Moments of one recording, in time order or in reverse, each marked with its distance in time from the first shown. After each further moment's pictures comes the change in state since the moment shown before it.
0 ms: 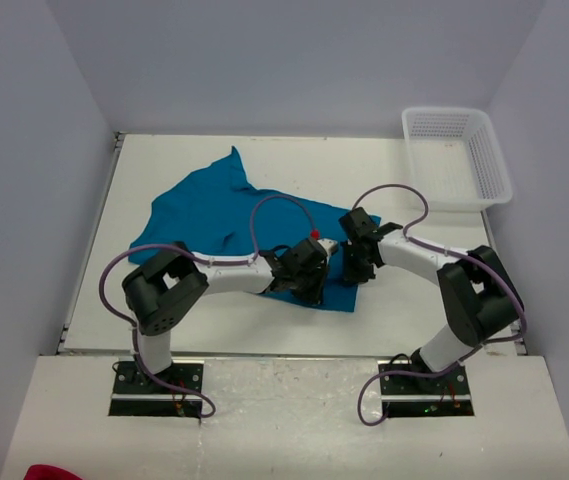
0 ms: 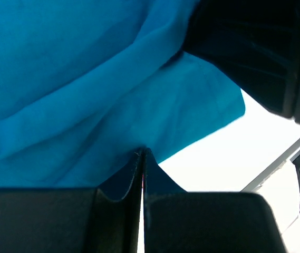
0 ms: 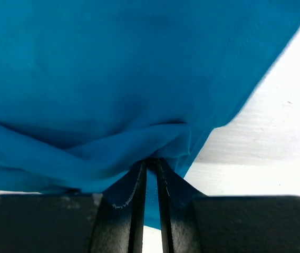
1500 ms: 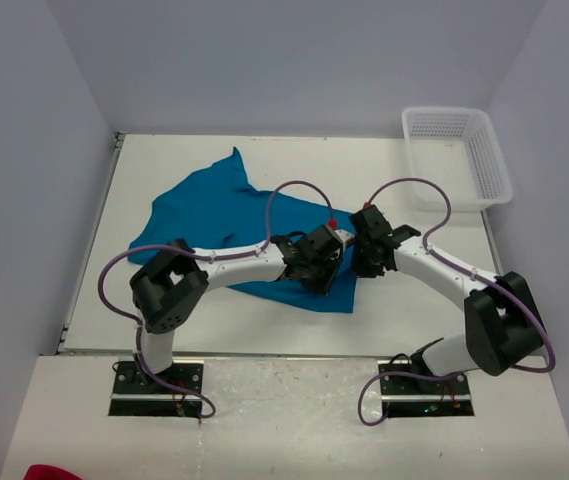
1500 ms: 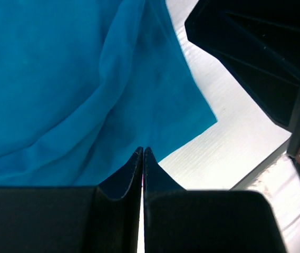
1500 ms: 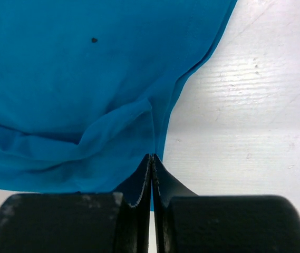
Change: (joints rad) left arm -0.011 0.035 0.222 -0.219 -0.041 0.126; right arm -0.009 -0.165 0.010 -0.055 0.103 0.069
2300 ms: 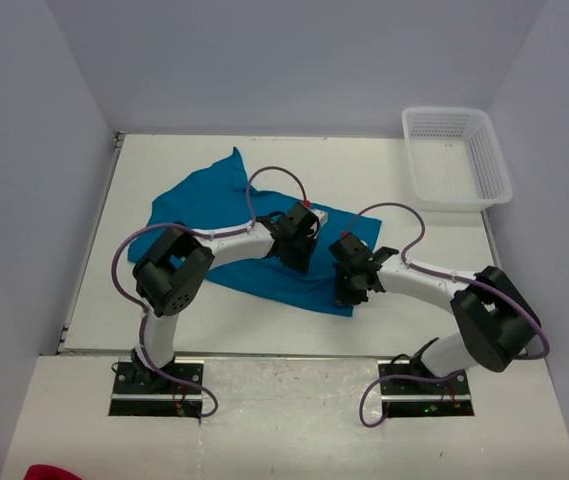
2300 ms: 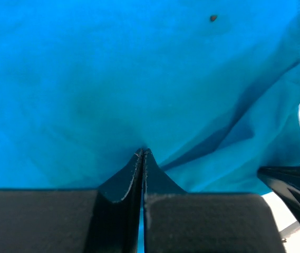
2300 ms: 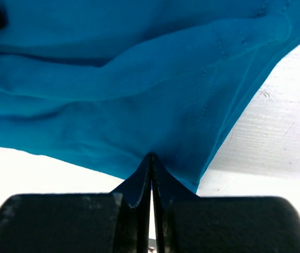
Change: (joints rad) left arm 0.199 0.069 0.004 0.005 0.010 0.068; right arm 0.188 0.040 -0.152 0.105 -0.102 0.112
